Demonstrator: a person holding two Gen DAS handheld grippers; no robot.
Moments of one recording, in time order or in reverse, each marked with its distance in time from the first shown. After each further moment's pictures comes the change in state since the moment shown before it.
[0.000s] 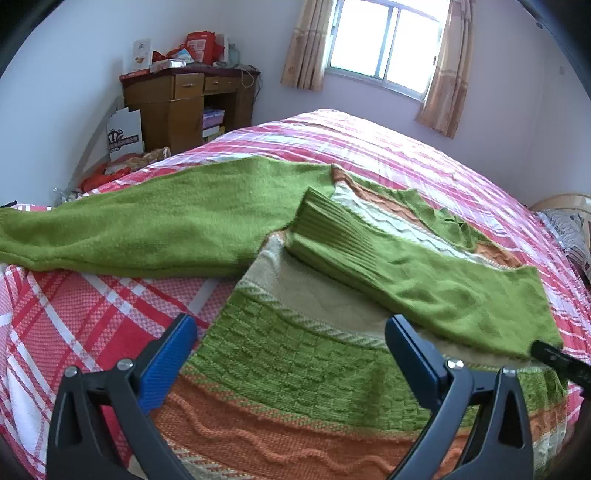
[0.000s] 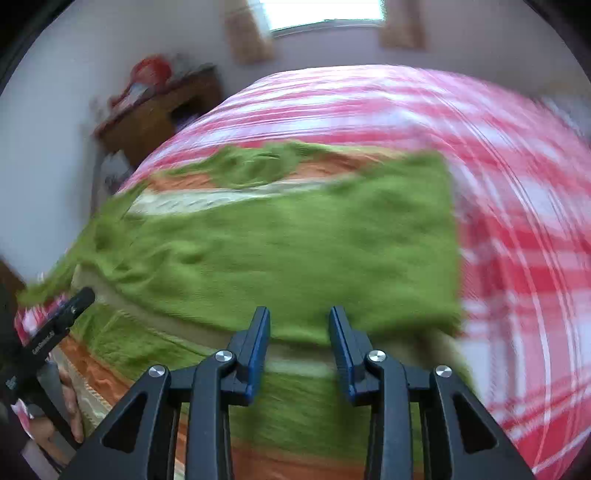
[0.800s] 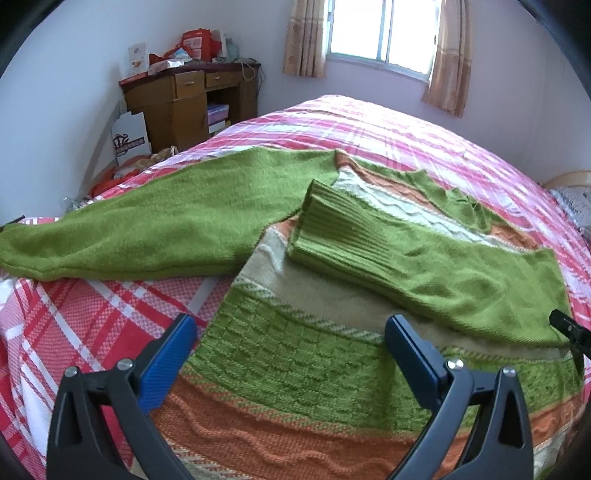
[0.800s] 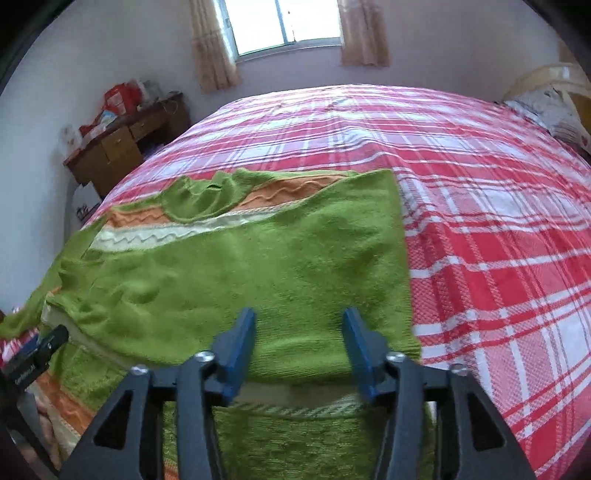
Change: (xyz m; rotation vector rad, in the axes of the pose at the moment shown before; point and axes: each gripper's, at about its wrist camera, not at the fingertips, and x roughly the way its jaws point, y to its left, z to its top) left arm 0.007 -0.012 0.002 0.065 0.052 0.081; right arm 0.004 -0.005 0.008 -0.016 -0.085 -0.142
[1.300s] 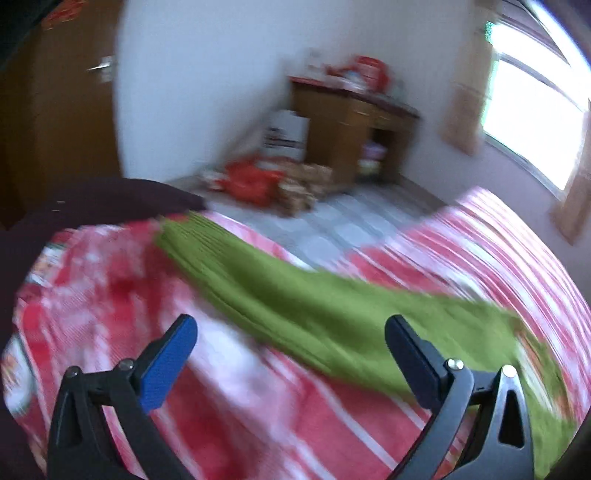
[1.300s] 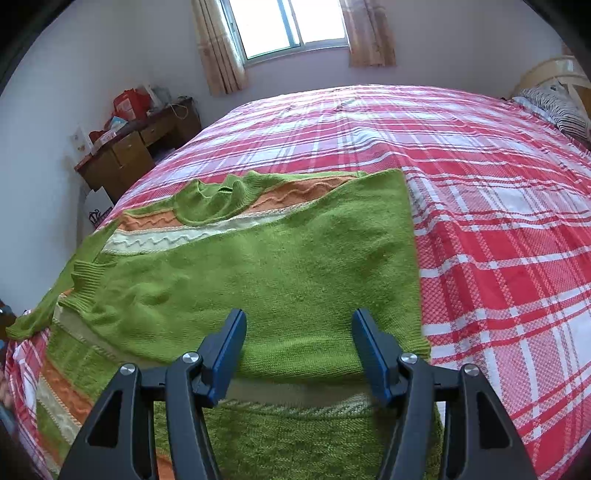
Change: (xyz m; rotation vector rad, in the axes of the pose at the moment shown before) left arm -0.059 0.225 0.047 -0.501 -0.126 0.391; right arm -0.002 -0.006 0.001 0.023 -0.011 0.055
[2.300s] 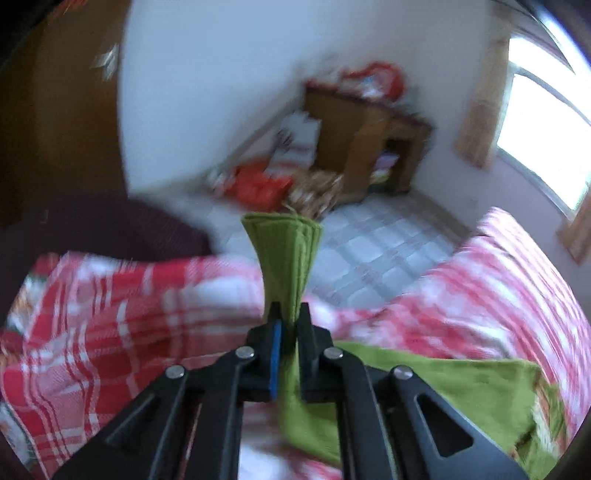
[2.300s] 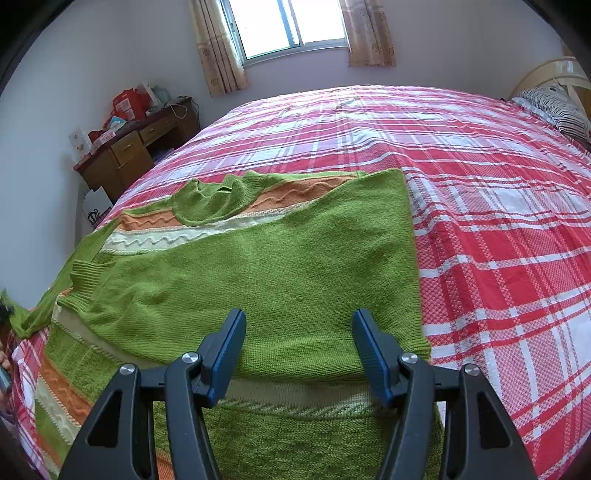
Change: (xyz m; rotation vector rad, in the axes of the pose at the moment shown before) left arm 0.031 -0.014 0.043 0.029 -0.046 -0.047; right arm -0.001 -0.001 0.000 -0.001 -0.001 0.002
